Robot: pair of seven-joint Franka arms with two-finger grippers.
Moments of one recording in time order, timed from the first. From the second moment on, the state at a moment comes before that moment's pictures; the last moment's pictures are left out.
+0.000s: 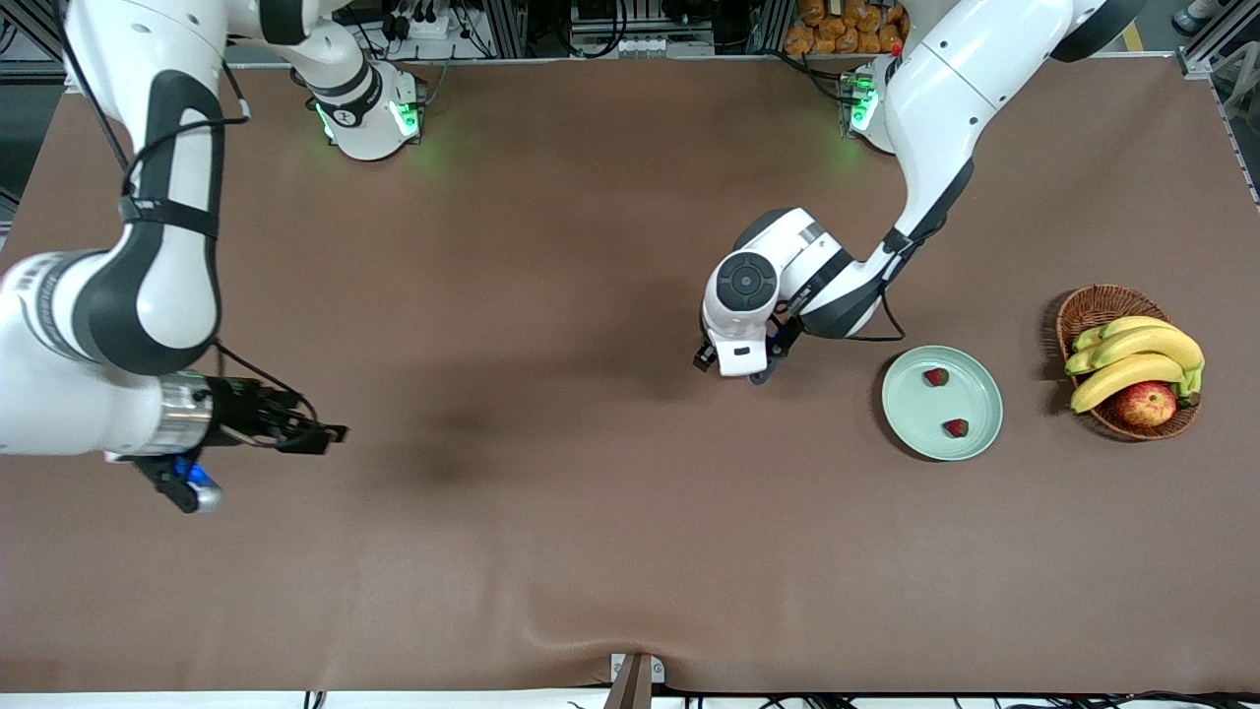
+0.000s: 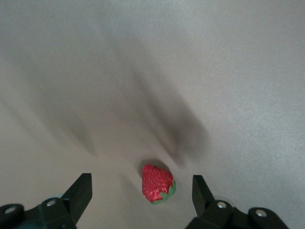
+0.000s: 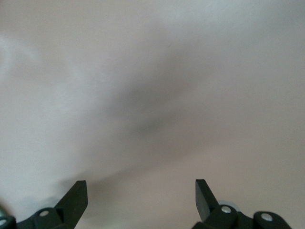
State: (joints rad) left arm -0.16 0.67 -0.56 -1.82 0.32 2.21 -1.81; right arm 0.49 0.62 -0.66 -1.27 0.64 1.54 0.31
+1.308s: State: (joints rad) left arm -0.20 0.72 -0.56 -1.82 0.42 2.27 -2.00; right arm 0.09 0.08 -0.14 -1.50 0.02 1.56 0.24
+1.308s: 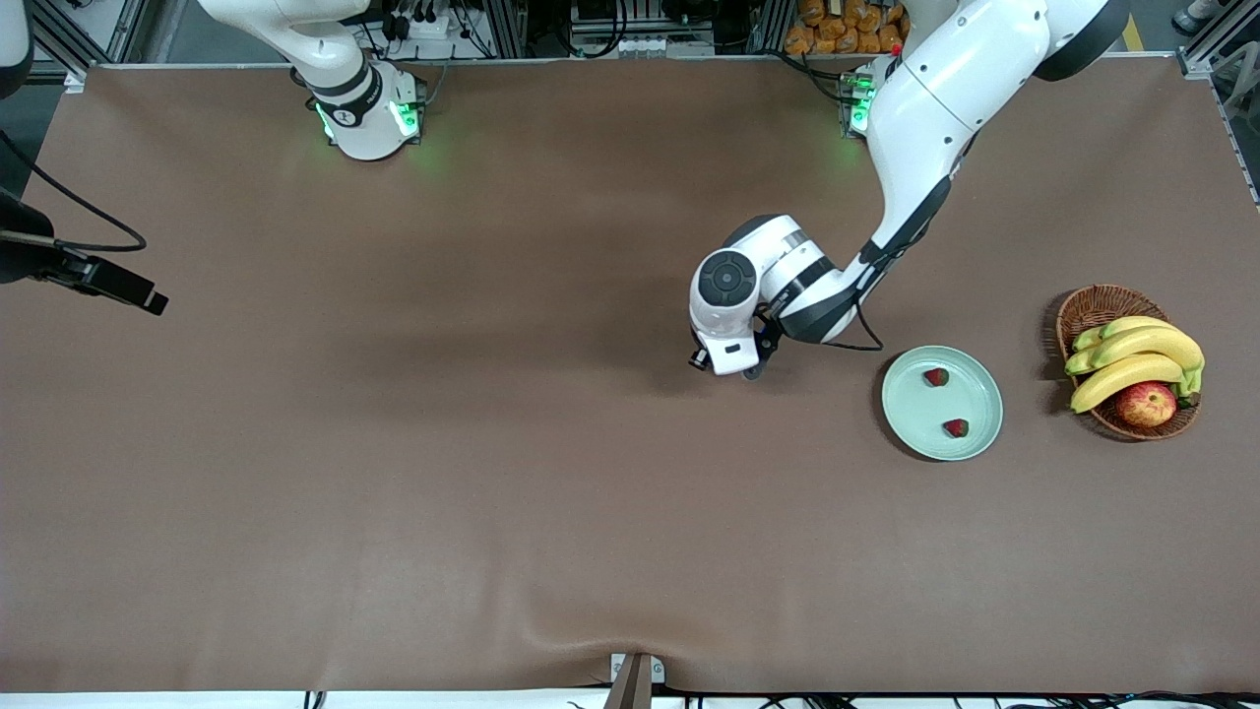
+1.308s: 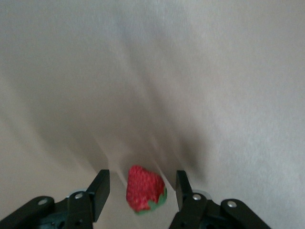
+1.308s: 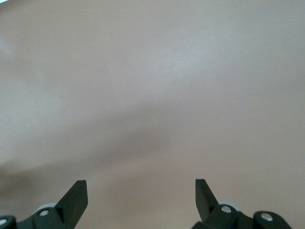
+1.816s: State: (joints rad) left arm -0.21 0.73 -0.56 -1.82 0.48 2.27 -2.01; right arm -0.01 0.07 -0.02 -1.45 -0.02 1.55 0.21
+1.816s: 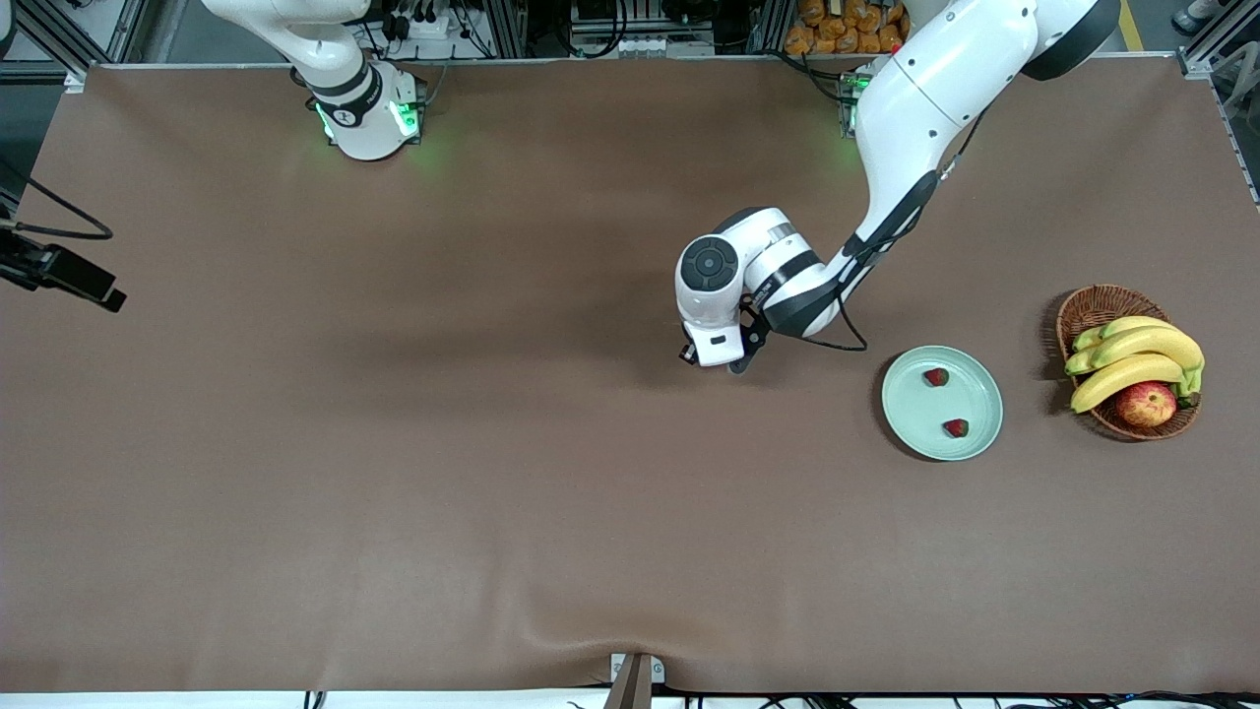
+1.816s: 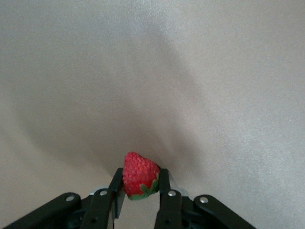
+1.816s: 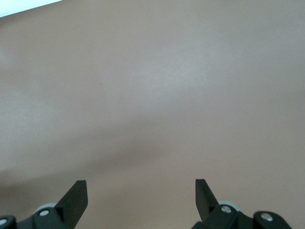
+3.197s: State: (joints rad) left arm 0.04 0.68 -0.56 -1.71 0.50 2.13 -1.67; right arm -0.01 -0.01 0.00 -1.54 -0.02 1.62 0.21
